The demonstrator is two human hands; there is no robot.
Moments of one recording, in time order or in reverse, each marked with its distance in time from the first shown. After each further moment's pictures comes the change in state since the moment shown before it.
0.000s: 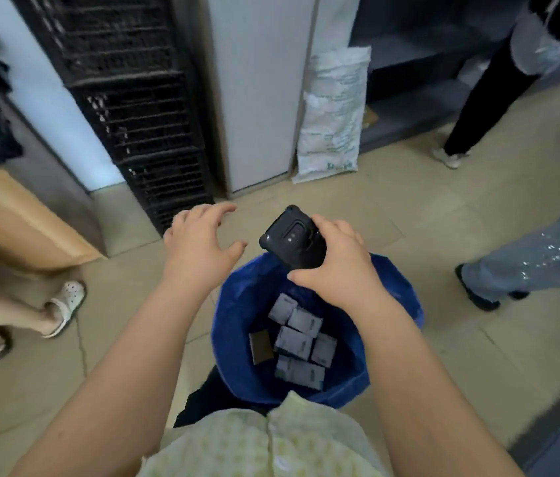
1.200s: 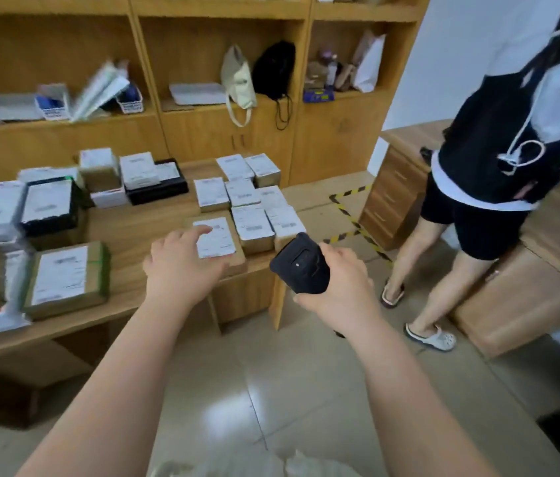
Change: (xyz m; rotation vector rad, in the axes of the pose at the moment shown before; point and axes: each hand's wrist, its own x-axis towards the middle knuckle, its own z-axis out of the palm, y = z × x) left_hand -0.767 -0.367 -0.283 0.067 0.906 -1.527; right_hand -0.512 -0.422 0.424 -0.253 -0.763 -1.377
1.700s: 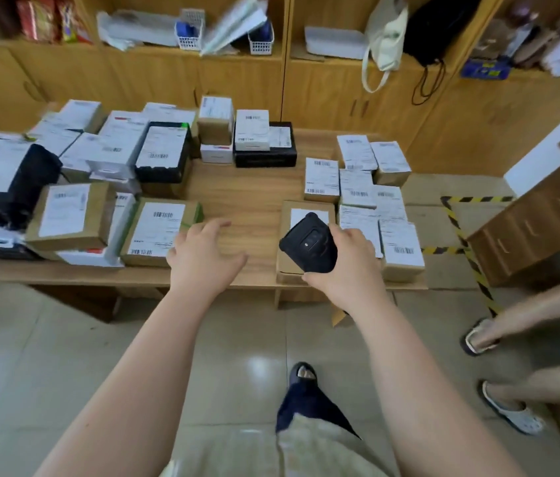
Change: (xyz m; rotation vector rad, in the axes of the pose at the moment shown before) left_hand 0.081 -0.117 -0.009 -0.007 0.021 -0.416; right_hand 0.160 -0.107 0.120 -0.067 -0.273 -0.261
